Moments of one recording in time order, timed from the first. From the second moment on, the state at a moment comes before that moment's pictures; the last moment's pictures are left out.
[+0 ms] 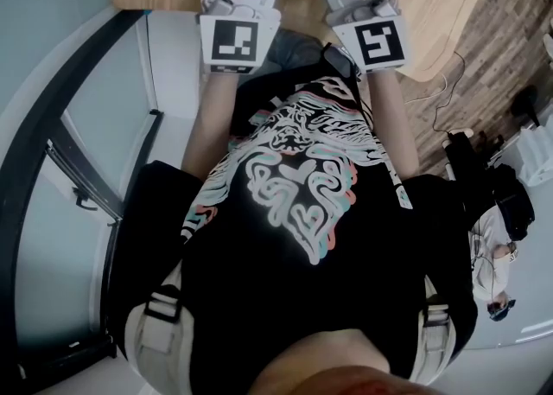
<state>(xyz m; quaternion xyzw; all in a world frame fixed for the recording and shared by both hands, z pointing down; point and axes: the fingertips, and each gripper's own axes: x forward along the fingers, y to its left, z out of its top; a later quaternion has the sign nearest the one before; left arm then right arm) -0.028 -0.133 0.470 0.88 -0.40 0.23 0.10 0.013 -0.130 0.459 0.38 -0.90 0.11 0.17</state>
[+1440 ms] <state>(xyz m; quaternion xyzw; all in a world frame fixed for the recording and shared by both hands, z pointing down) -0.041 -0.121 0.448 0.89 -0.39 0.22 0.08 0.026 -0.117 0.445 0.42 -0.89 0.11 0.17</state>
